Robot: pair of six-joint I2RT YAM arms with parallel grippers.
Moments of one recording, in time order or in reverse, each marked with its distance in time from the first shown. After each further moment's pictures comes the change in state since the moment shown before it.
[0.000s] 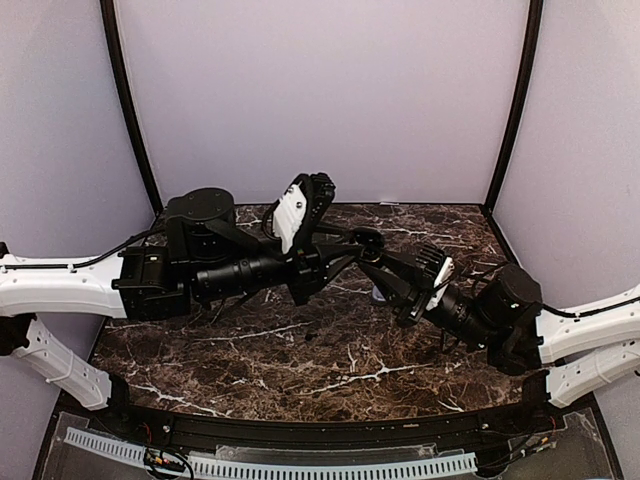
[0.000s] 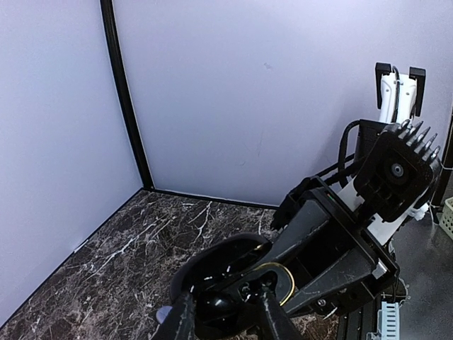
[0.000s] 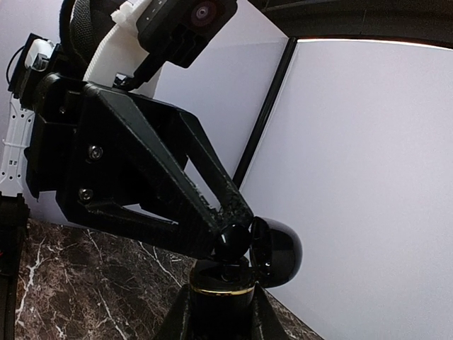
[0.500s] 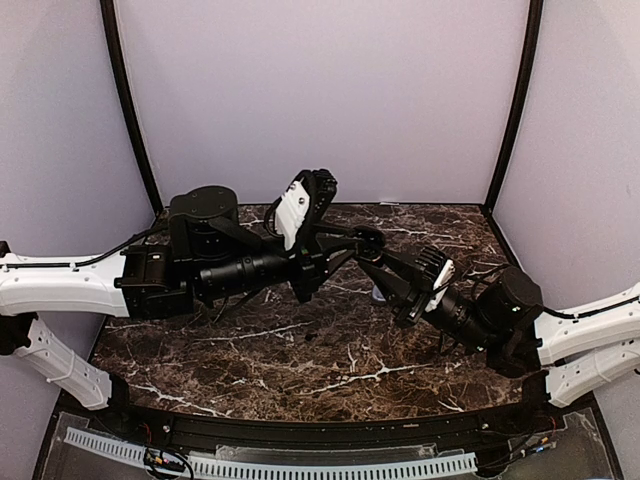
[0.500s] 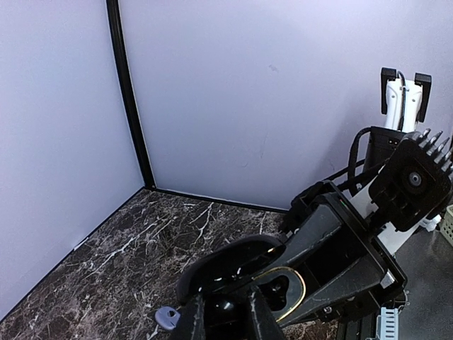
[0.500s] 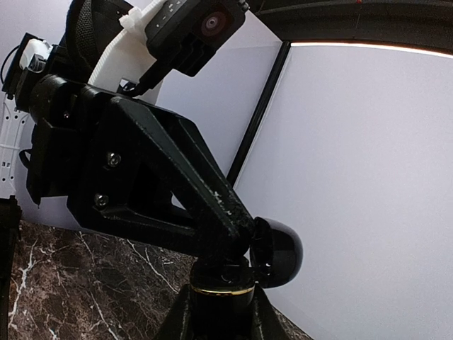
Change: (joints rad) left arm 0.000 0.016 0.015 0.001 -0.013 -0.019; right arm 0.024 0.012 0.000 0.035 0.045 -0.037
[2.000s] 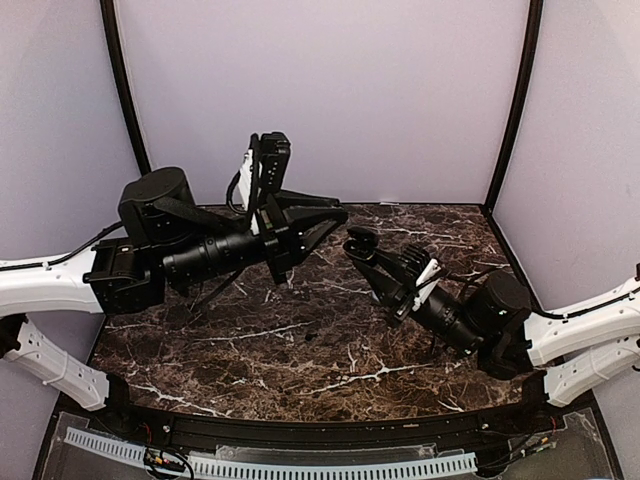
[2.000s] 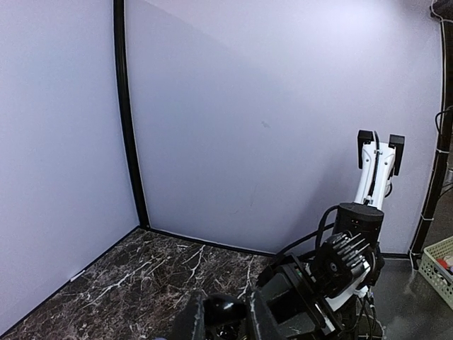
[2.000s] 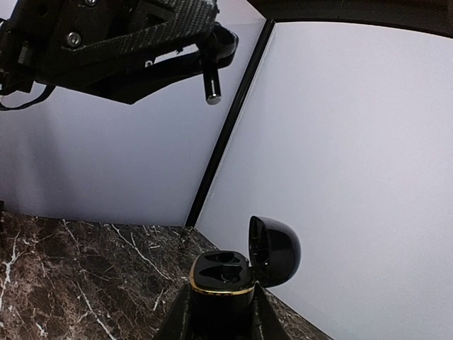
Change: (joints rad) left arm 0.000 -0.106 -0.002 0.054 0.040 -0.037; right arm 0.014 0.067 0.014 0.023 0.114 0.005
